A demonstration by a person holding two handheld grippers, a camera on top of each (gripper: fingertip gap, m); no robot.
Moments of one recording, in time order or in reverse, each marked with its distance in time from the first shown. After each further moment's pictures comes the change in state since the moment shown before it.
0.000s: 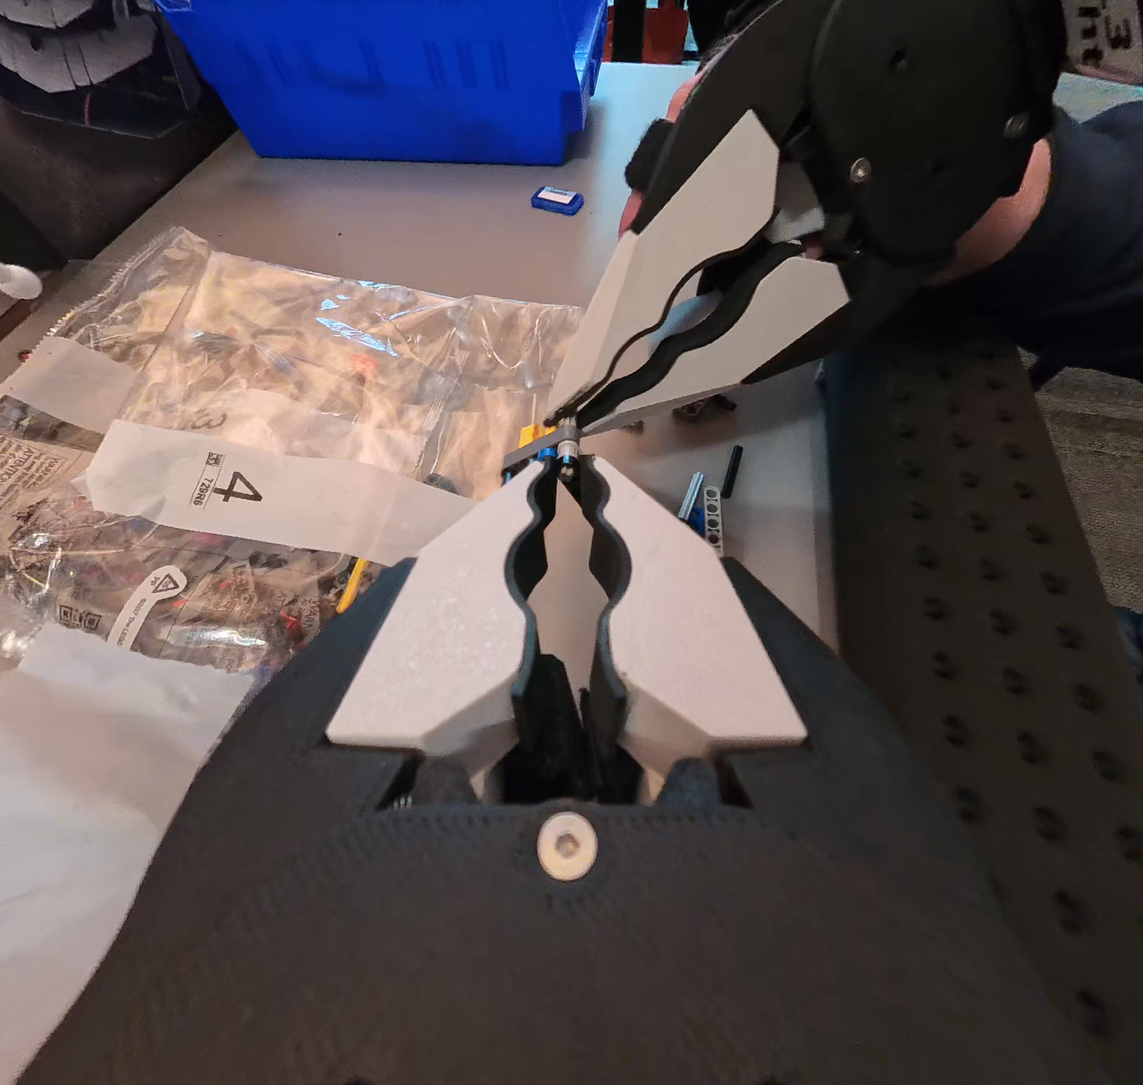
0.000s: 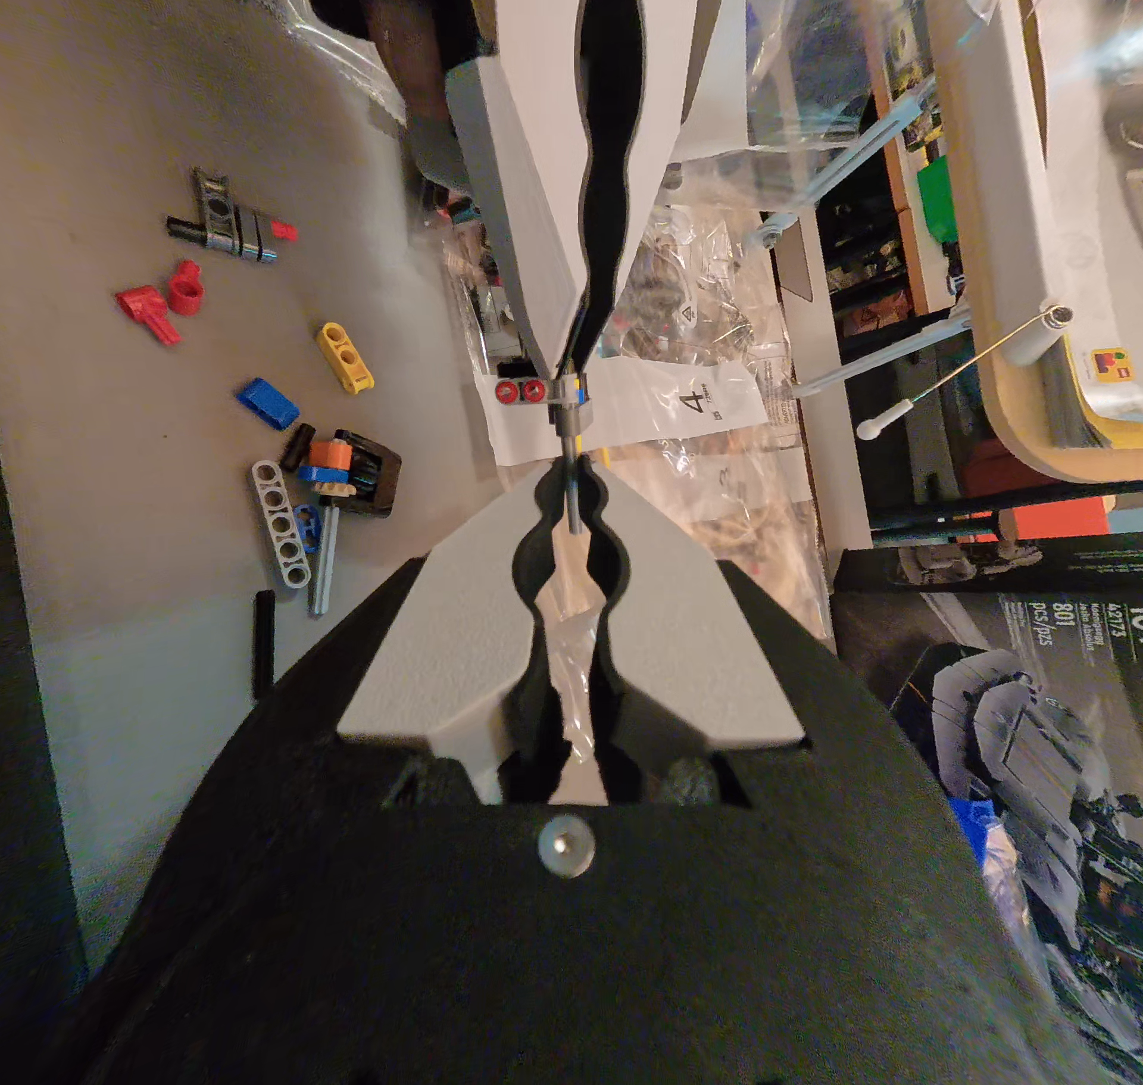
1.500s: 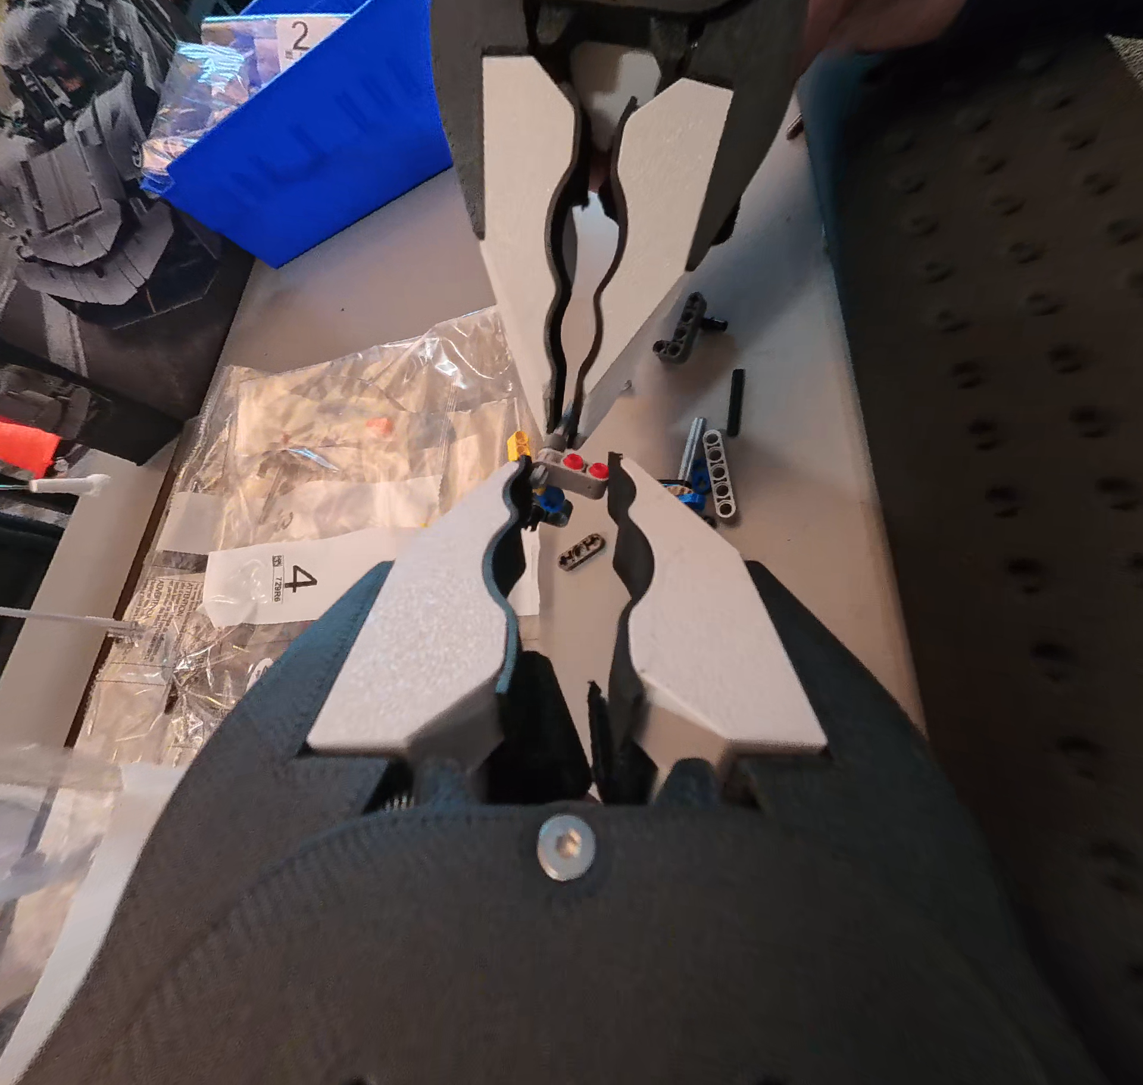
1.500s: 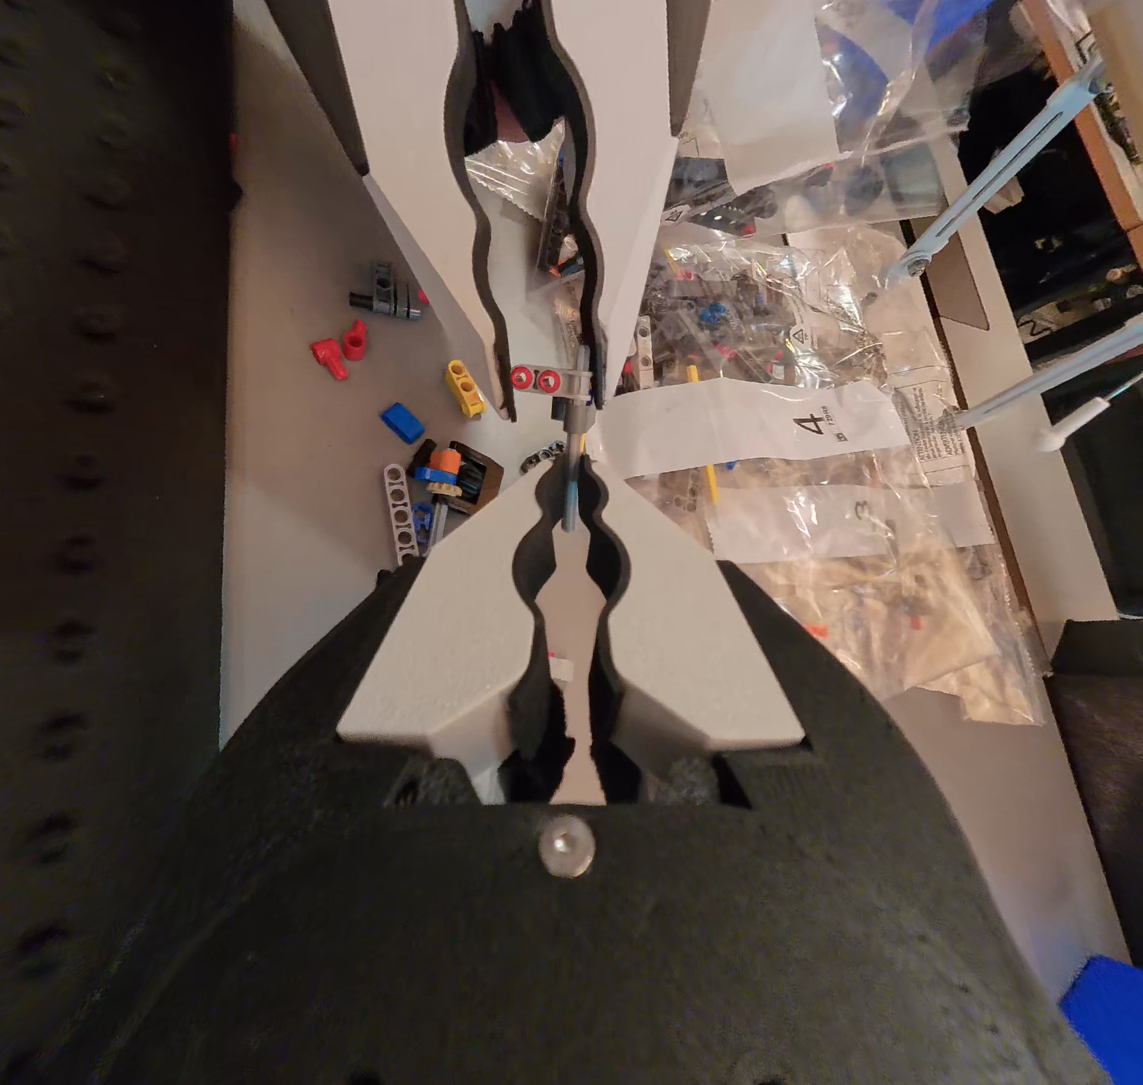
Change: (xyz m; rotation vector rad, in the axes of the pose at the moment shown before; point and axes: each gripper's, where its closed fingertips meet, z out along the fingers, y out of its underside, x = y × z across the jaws) left arm 0.023 0.007 0.009 -0.092 -0.077 0.436; right arm -0.023 -0.004 -0.012 0.157 -0.271 0.163
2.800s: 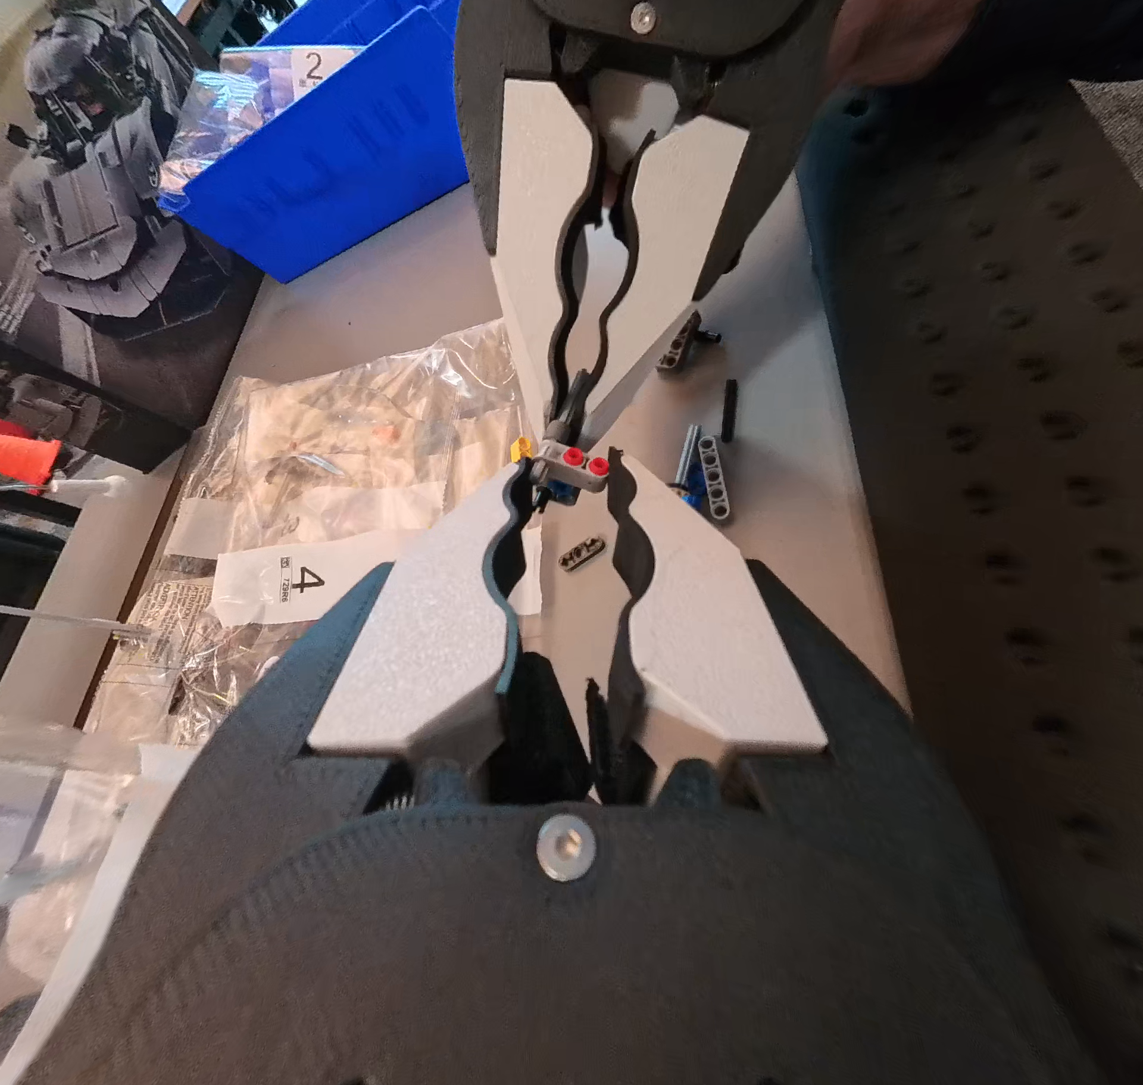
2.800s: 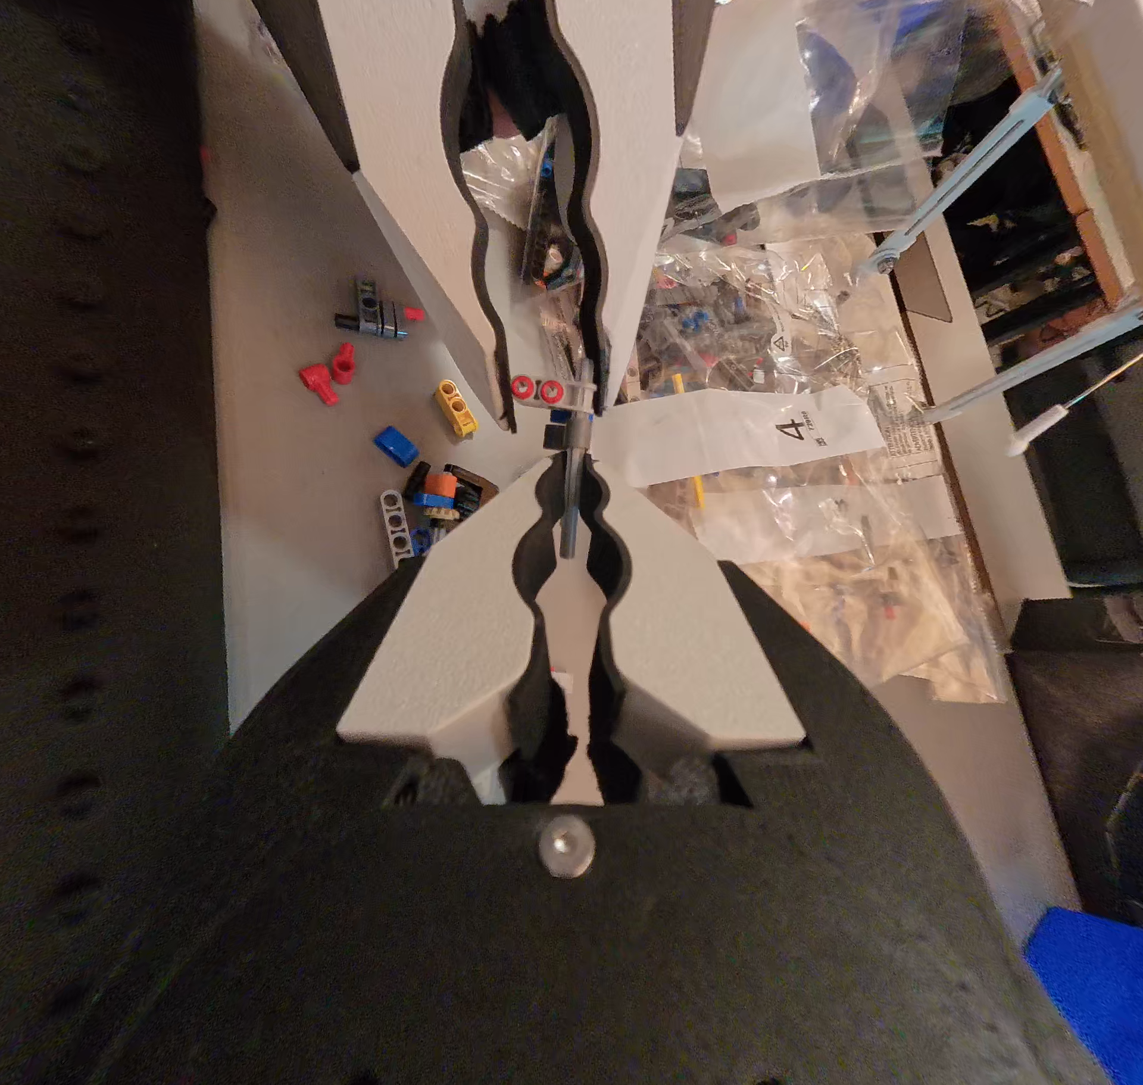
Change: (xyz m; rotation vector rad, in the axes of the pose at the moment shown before) left arm -0.001 -0.004 -0.007 0.032 0.002 -0.008; right arm 0.000 -0.008 0.002 -0.032 0.060 -0.002
